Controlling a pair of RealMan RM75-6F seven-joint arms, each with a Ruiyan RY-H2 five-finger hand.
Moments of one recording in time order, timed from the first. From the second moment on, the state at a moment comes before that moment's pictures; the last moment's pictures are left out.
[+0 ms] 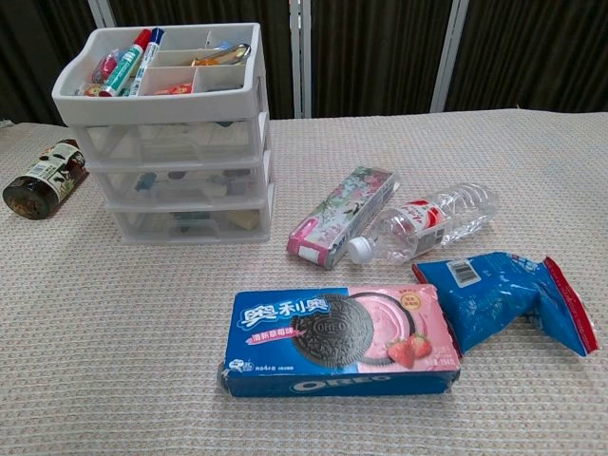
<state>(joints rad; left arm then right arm) -0.08 -1.15 -0.06 -1.64 1.46 1.50 0.13 0.07 -1.20 0.08 -1.50 -1.59 1.60 -0.06</state>
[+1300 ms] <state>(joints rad) -0.19 -1.20 -0.07 -1.72 1.47 1.29 -0.26 0.06 -1.18 0.07 -1.54 -1.58 1.59 -0.02</state>
